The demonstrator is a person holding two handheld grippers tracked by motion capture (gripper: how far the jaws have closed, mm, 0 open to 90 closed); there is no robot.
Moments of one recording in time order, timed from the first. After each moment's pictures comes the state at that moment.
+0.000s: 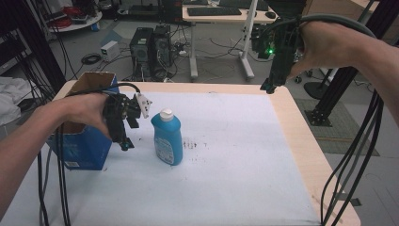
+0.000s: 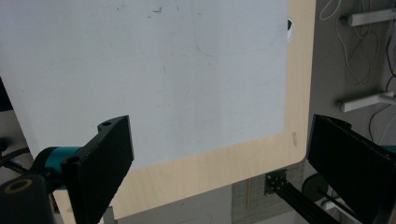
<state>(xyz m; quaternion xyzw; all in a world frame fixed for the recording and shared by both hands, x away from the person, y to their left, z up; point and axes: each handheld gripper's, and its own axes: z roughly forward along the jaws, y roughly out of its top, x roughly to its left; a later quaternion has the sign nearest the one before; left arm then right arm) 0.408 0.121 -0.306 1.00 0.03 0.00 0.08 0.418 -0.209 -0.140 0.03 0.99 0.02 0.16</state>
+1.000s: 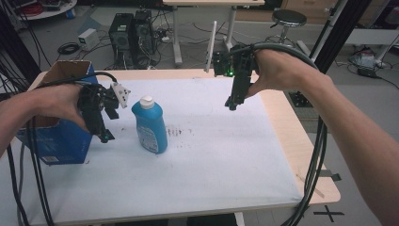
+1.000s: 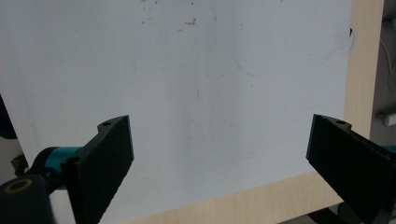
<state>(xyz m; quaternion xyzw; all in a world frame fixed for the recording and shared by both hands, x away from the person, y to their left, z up) 0.409 0.121 -0.312 1.00 0.03 0.00 0.08 0.415 -0.190 -0.228 0.04 0.99 0.04 0.12</state>
